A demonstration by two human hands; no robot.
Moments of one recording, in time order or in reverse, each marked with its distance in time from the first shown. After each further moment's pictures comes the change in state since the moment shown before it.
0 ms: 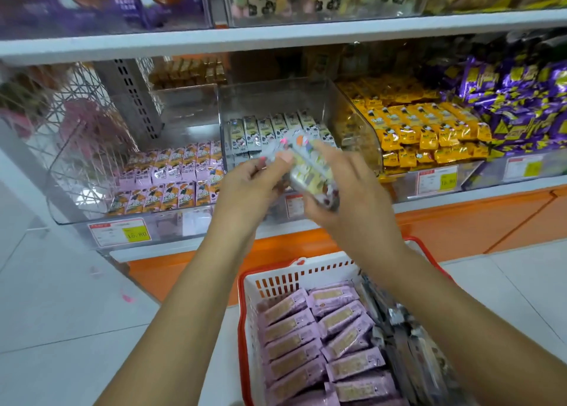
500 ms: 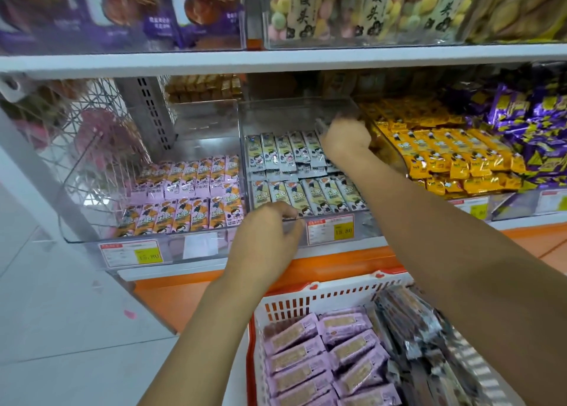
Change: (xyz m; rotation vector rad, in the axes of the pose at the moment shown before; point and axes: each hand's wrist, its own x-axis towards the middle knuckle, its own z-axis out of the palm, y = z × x) left_hand 0.013 -0.018 -0.021 0.972 -0.008 0.201; right_hand 0.193 0.058 0.088 -0.554 -0.227 0.416
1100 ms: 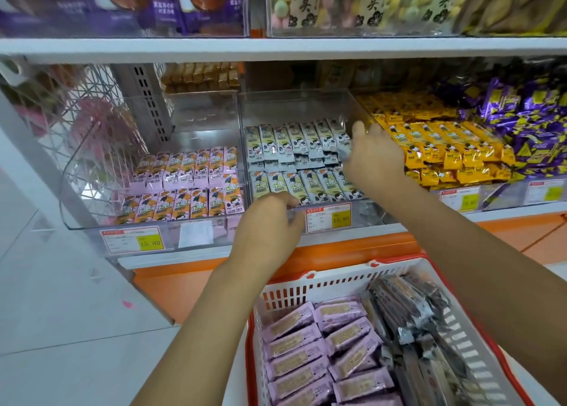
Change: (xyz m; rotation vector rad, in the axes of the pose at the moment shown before) left_hand -0.002 -0.001 0.004 0.050 0.011 0.061; right_hand -0.086 0.045 -0.030 -0.141 -0.008 -0.156
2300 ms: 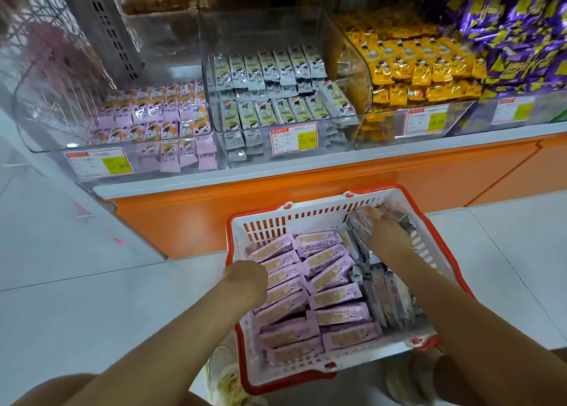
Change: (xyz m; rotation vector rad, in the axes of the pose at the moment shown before) left_hand -0.119 -0.066 0.121 0.799 -0.924 -0.097; right_hand -0.183 0.113 0.199 0.199 -0.497 0.143
